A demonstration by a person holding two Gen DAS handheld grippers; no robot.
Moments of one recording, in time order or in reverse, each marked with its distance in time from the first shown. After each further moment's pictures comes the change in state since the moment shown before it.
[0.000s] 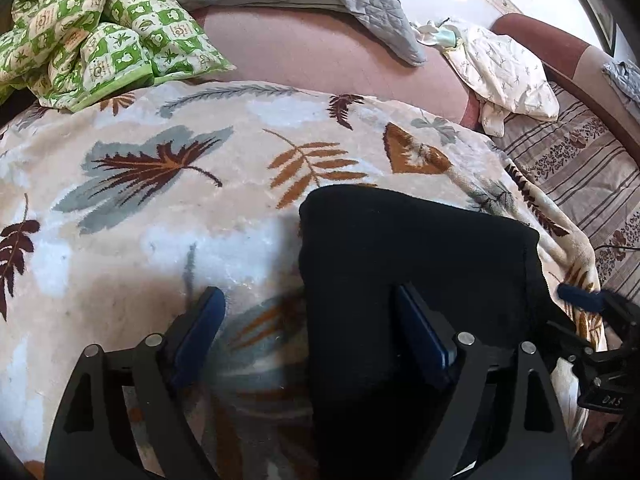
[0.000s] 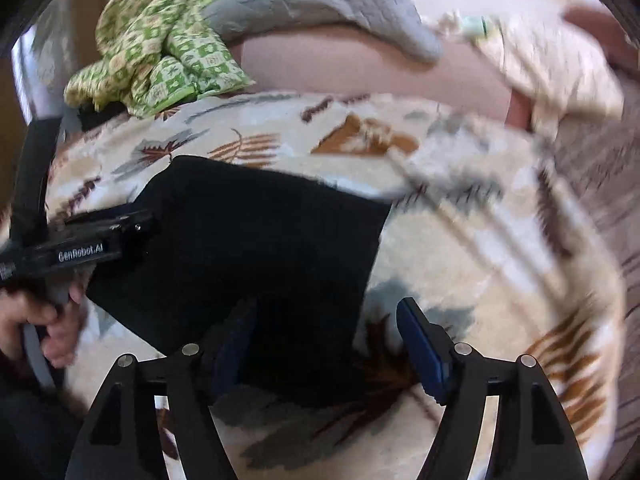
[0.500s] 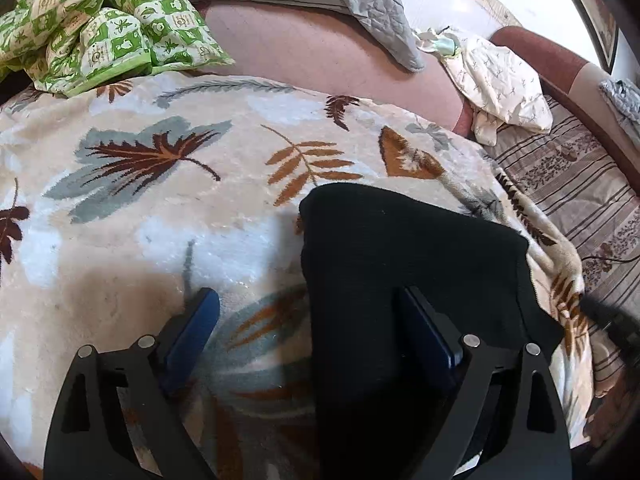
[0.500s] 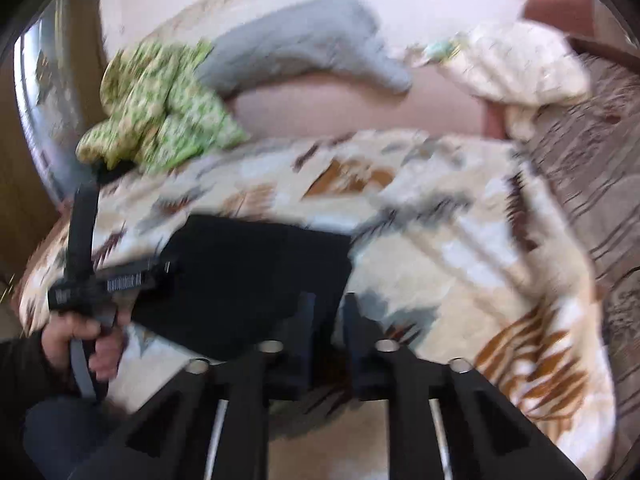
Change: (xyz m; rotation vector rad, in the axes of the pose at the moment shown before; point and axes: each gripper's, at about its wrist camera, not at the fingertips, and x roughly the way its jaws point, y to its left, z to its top) left arm -0.002 0.011 0.000 -0.049 -0.003 -0.073; right arm -0.042 -0.031 -0.006 0.142 -0.074 0.134
